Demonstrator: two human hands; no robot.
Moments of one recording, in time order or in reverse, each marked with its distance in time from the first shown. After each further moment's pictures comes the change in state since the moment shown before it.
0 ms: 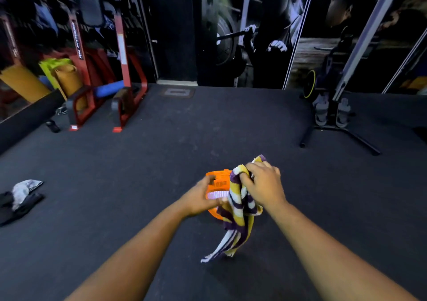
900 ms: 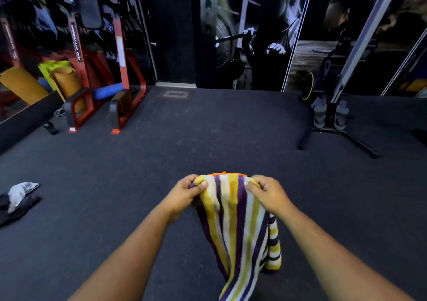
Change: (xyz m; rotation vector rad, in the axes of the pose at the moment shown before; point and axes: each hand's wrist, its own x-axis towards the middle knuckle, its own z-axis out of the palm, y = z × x) left_hand 0.005 -0.004 -0.002 -0.716 0.166 -0.038; right_hand -0.007 0.051 -0.005 0.516 -0.223 0.115
